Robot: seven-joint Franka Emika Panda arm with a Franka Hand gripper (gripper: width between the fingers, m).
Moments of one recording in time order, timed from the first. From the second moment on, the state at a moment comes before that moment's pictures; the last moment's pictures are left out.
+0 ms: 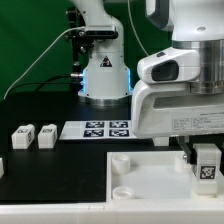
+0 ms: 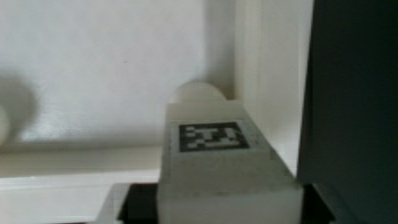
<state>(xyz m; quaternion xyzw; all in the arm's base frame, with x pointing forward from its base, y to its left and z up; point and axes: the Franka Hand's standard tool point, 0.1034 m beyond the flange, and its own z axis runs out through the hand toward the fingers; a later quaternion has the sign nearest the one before) 0.633 0.121 0.076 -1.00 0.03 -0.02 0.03</state>
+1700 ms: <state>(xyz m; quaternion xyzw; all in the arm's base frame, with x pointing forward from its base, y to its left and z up) 0.631 0.120 0.071 -0.85 0.53 0.00 0.06</state>
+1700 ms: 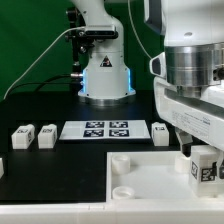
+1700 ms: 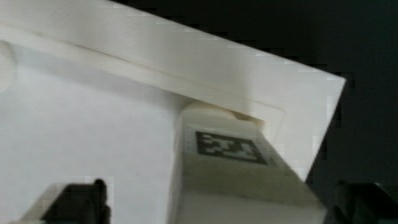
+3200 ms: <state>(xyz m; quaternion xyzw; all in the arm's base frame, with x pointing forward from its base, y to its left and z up) 0.639 0.118 0.076 -0.99 0.12 -0.03 0.04</state>
